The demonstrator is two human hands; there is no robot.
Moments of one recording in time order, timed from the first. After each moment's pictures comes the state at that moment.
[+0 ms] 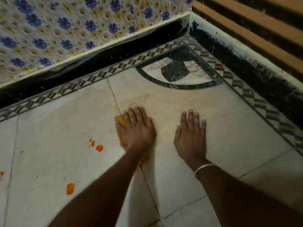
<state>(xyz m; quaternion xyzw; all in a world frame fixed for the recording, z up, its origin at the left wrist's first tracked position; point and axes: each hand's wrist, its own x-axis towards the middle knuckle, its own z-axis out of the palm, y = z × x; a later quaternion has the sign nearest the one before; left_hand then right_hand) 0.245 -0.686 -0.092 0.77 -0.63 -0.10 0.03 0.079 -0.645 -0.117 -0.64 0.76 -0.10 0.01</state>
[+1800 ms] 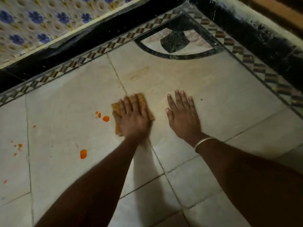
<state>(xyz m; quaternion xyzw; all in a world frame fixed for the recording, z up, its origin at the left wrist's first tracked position) 0.285 -0.609 -0.101 0.78 -0.62 -0.06 0.04 0.100 -0.599 -0.119 -0.73 0.67 -0.12 0.03</state>
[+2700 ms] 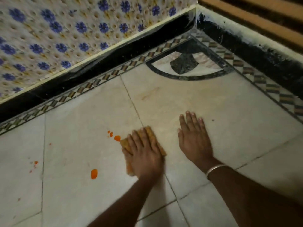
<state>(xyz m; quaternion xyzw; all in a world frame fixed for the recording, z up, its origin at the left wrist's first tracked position) 0.274 -0.560 -0.106 0.80 -0.59 -0.05 0.05 0.104 -0.600 -0.118 -0.72 0.69 -0.12 0.02</state>
